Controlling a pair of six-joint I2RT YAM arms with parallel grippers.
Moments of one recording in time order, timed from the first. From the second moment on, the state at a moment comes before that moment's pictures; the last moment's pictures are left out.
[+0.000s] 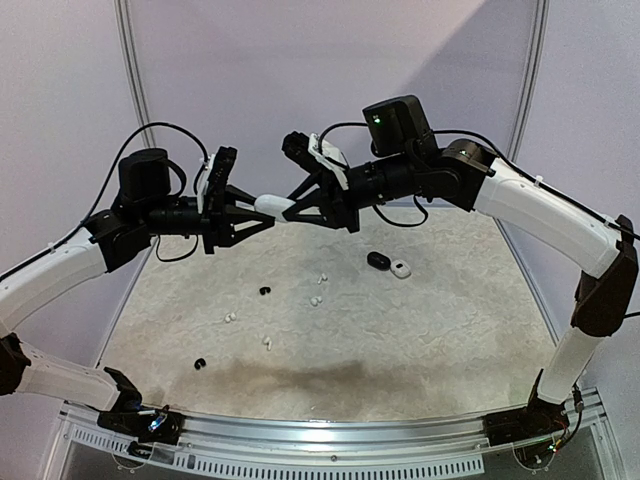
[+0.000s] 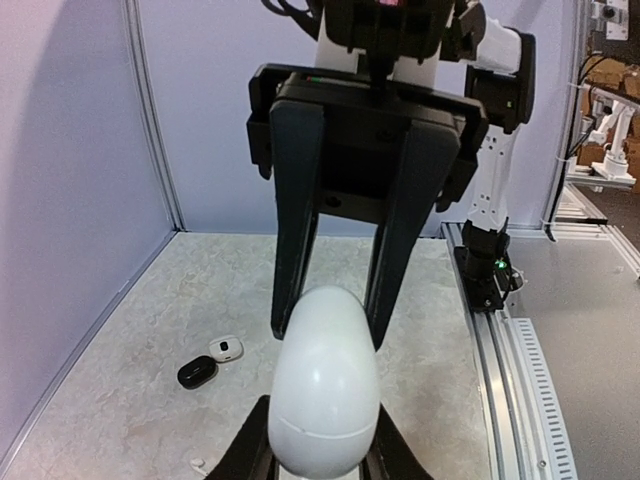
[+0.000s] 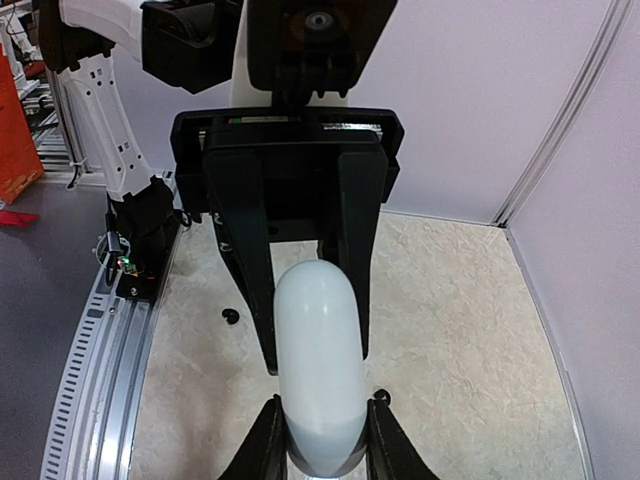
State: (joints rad) left arm -0.58 1.18 1.04 -0.03 0.82 0.18; right arm 0.96 1.76 1.89 -0.55 -0.47 -0.38
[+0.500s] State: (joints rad) left arm -0.58 1.18 1.07 -0.09 0.79 0.38; right arm 0.96 1.77 1.89 -0.52 -0.41 -0.35
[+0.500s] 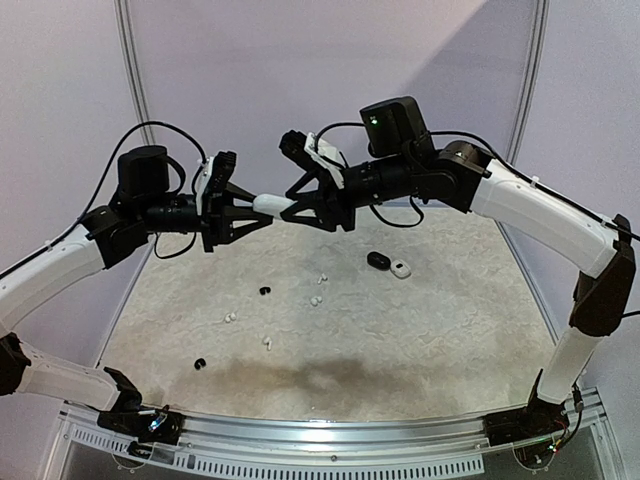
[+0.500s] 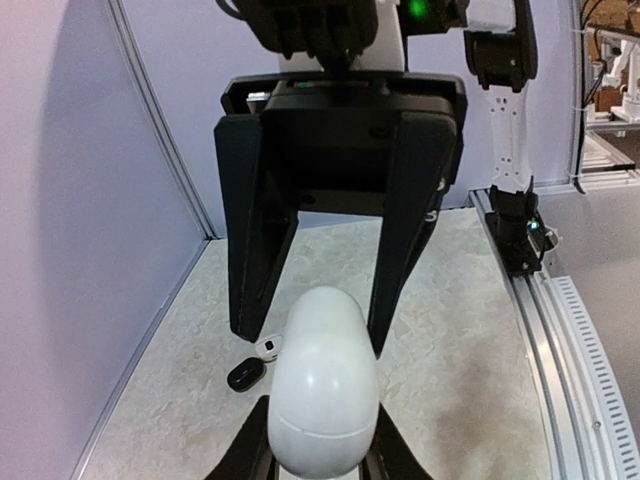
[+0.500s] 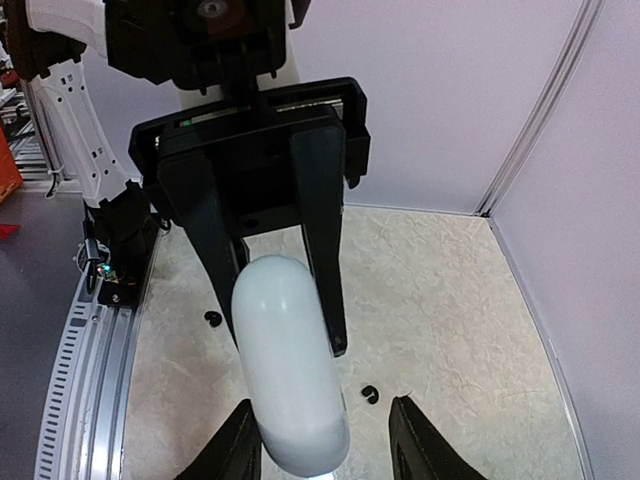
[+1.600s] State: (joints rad) left arm -0.55 1.15 0.91 0.04 0.80 0.06; right arm 0.92 1.83 1.93 -0.47 -0.44 -0.24
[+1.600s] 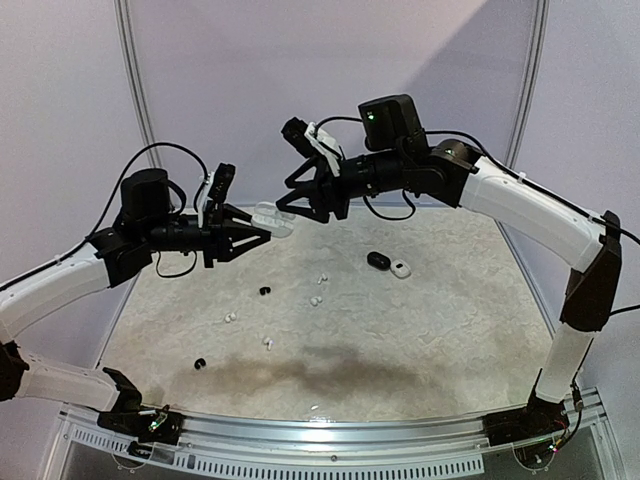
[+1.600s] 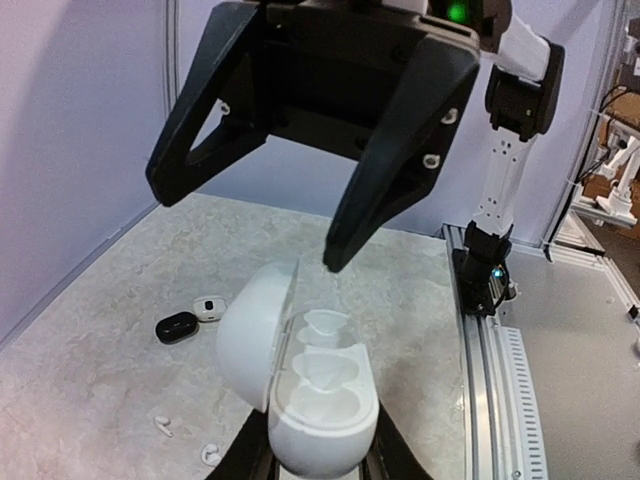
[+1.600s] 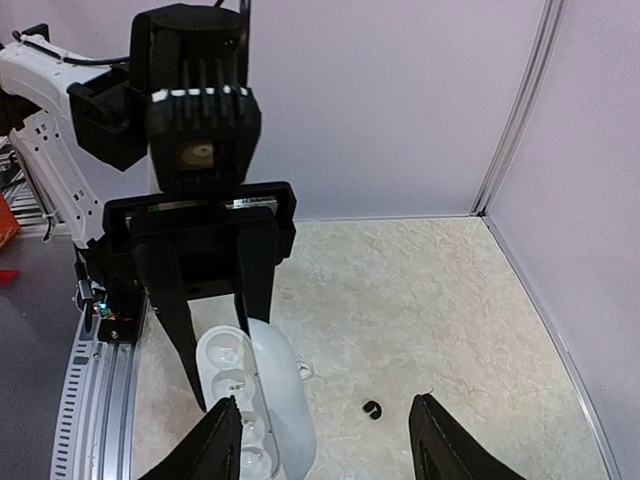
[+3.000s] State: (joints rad) left arm -0.39 0.95 0.46 0.43 0.88 0.00; right arm 0.85 2.32 2.03 -0.76 0.00 0.50
